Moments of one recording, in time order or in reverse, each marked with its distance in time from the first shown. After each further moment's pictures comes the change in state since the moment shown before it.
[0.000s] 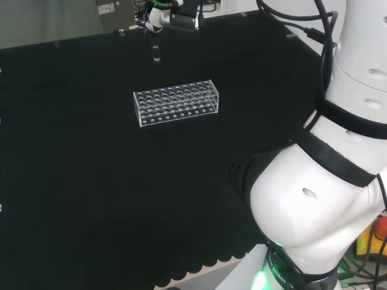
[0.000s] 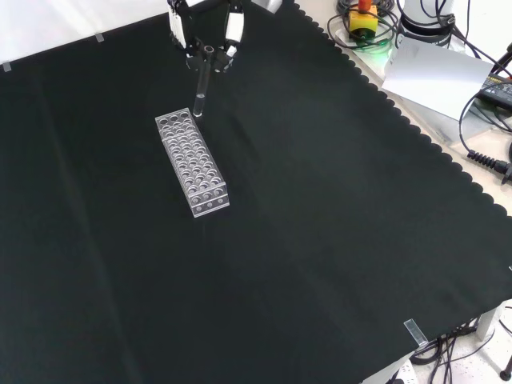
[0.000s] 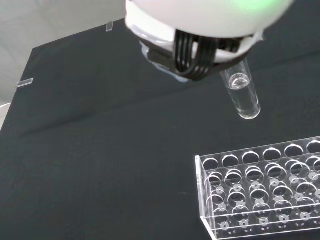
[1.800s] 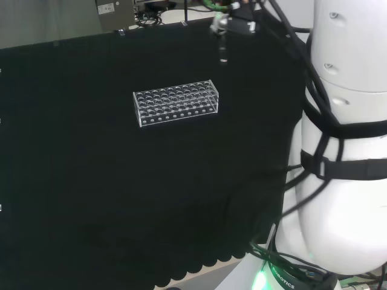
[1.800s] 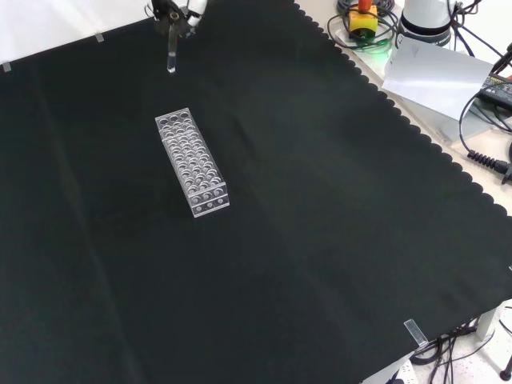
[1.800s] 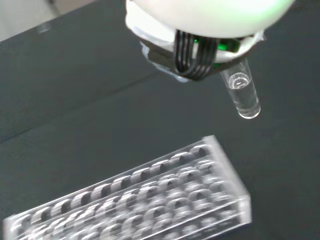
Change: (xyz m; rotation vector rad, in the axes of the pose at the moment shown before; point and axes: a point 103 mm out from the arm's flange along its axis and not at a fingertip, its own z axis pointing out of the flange) arm -0.143 0.009 -0.017 -0.047 -0.033 0.288
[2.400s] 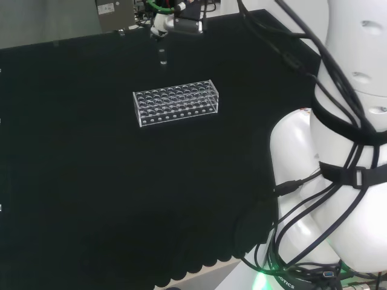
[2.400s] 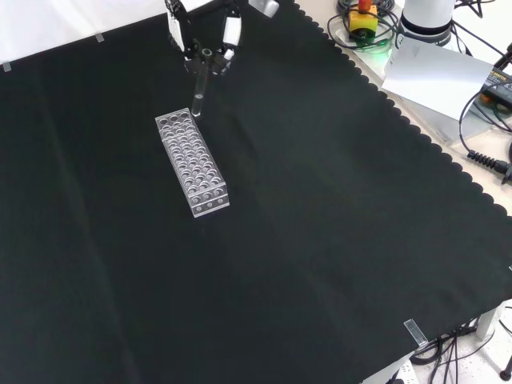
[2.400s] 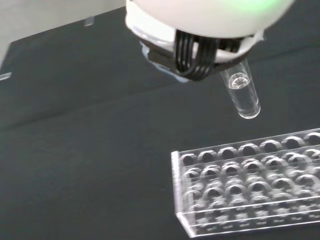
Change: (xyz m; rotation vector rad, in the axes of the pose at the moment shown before) arm 0.127 -0.047 0.019 0.049 0.000 -0.271
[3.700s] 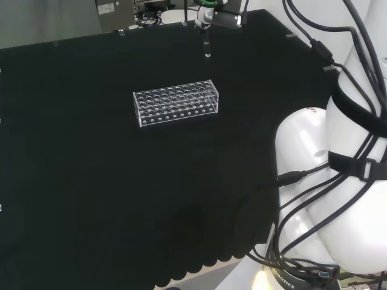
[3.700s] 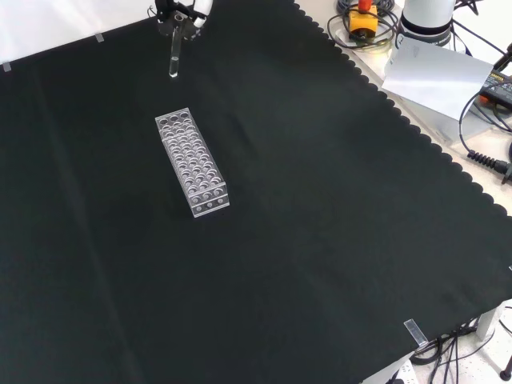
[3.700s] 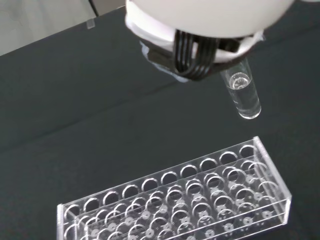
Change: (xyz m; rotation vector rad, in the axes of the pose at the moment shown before) arm -0.110 0.007 -0.031 -0.053 0.005 0.226
